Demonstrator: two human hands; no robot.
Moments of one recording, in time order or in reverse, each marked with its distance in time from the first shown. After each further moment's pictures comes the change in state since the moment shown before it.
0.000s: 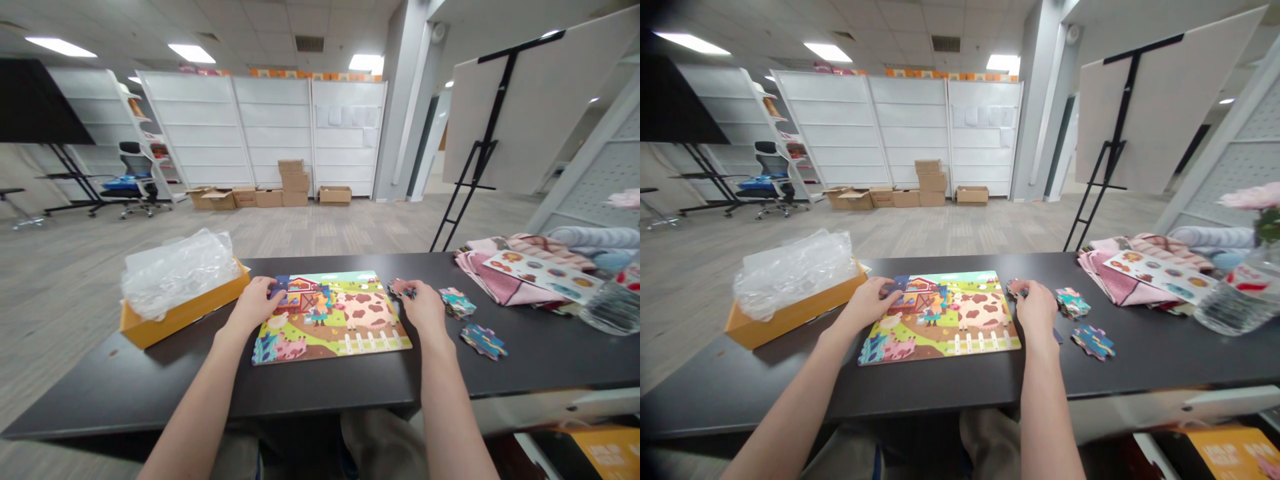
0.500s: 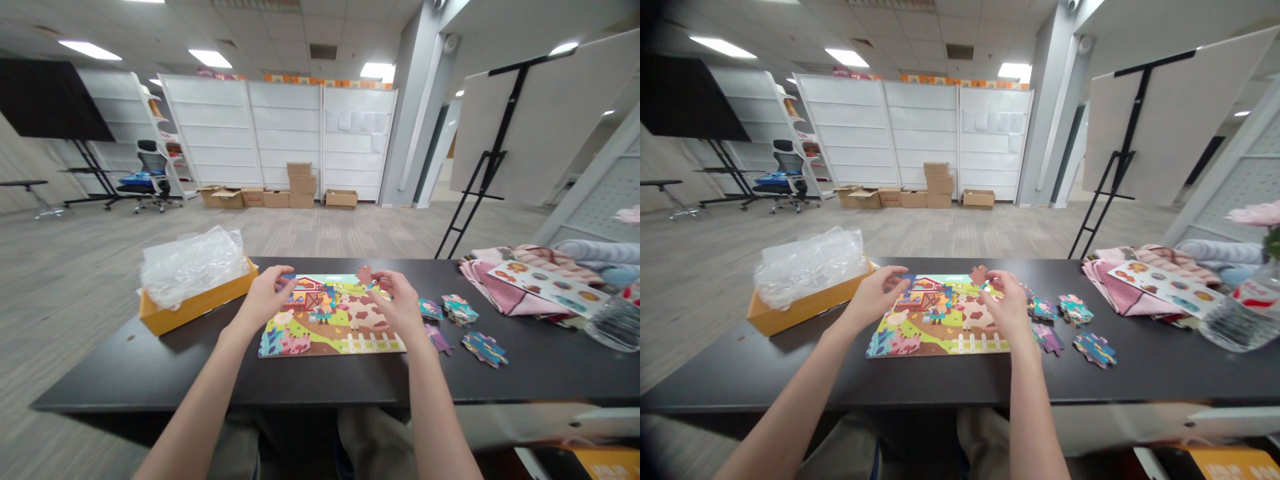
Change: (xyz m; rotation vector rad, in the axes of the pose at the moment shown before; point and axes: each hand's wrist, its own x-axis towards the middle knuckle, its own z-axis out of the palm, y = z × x) left_hand -0.017 0.046 -0.026 -0.335 0.130 0.072; right_hand -0.018 -0.070 -0.015 0.752 -0.063 -0.295
